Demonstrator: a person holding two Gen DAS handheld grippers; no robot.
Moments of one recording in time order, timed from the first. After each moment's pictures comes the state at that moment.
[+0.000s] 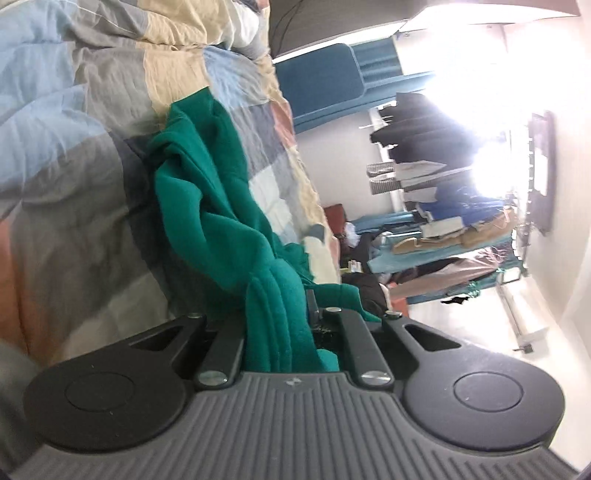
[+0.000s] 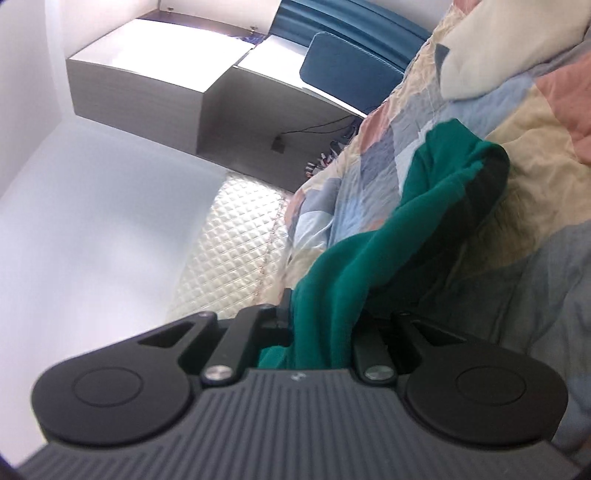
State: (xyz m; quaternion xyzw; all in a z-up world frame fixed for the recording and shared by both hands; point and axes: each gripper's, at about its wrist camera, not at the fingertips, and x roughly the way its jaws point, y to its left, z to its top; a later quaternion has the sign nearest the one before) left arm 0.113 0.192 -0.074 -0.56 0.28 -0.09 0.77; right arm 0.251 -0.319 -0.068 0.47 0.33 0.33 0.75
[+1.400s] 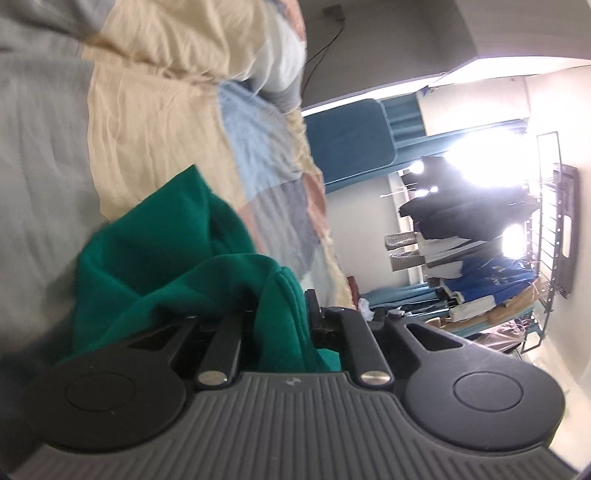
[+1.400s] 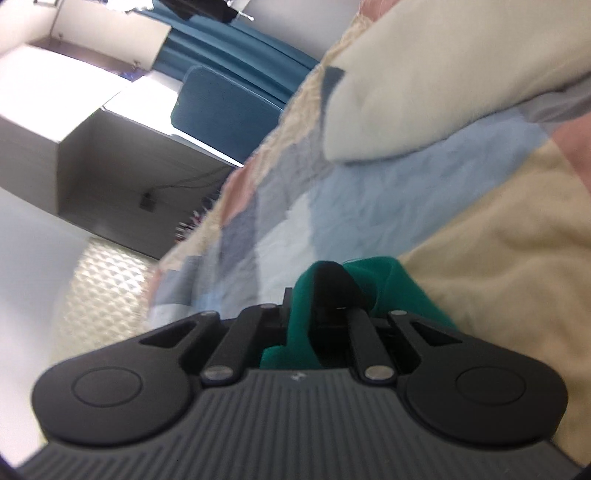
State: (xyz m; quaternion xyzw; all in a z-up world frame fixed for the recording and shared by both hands) left arm 0.403 0.265 -0.232 -0.58 0.21 -0.02 0.78; right arm 0.523 -0.260 -0.218 0.44 0.37 0.14 0.81
